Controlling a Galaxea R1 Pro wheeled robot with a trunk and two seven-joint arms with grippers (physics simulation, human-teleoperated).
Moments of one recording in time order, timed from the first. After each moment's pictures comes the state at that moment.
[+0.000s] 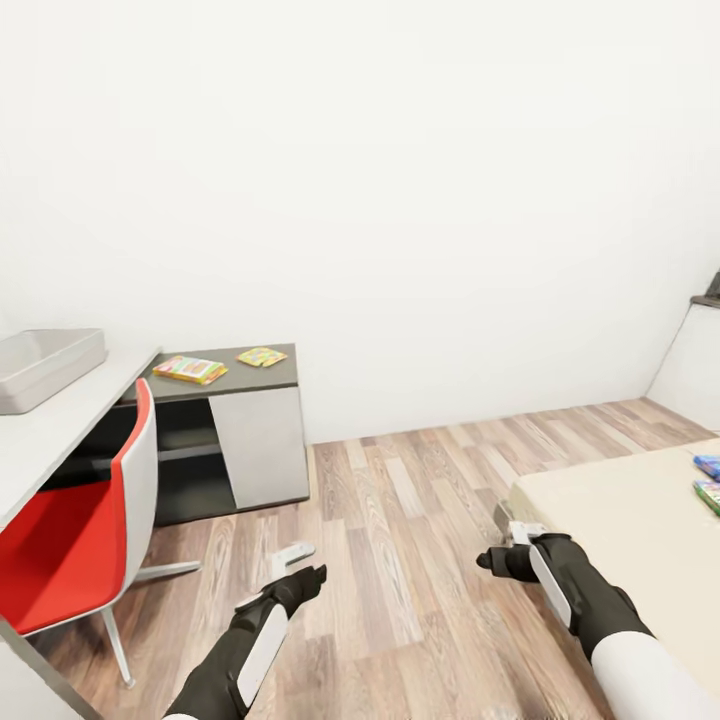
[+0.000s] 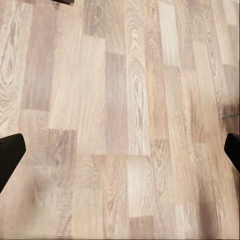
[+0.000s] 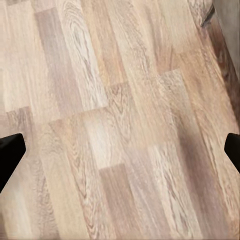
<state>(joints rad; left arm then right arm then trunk) -0.42 -0.17 -0.07 -0.80 0.38 0.29 0.19 -0.61 -0.14 -0.01 -0.75 -0.10 0.75 0.11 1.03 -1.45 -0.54</state>
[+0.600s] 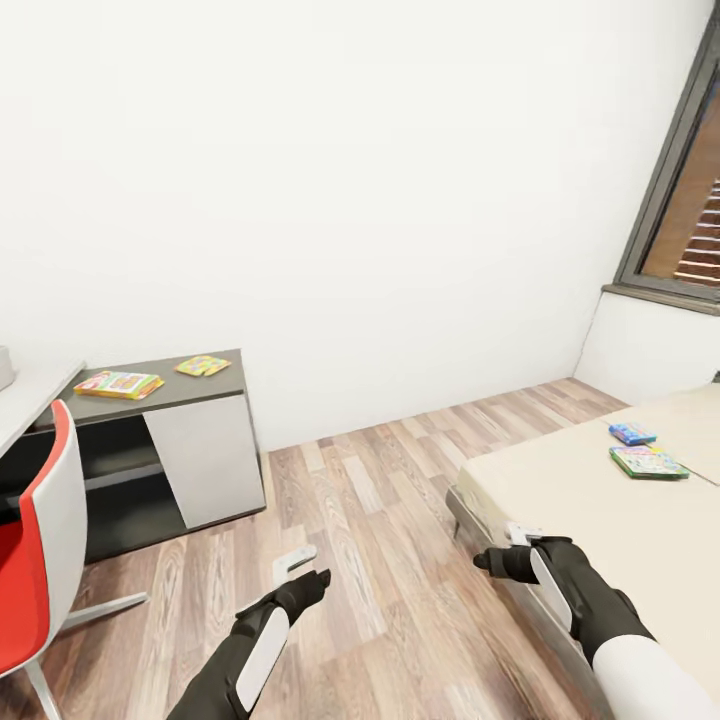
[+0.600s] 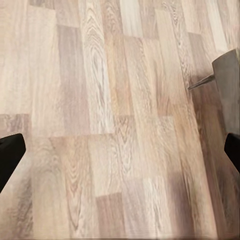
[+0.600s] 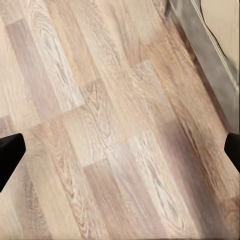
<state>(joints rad) -0.41 -0.17 -0.10 -0.81 0.48 0.31 0.21 -0.60 -0.14 -0.01 -0.76 -0.09 0.72 0.15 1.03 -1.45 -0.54</state>
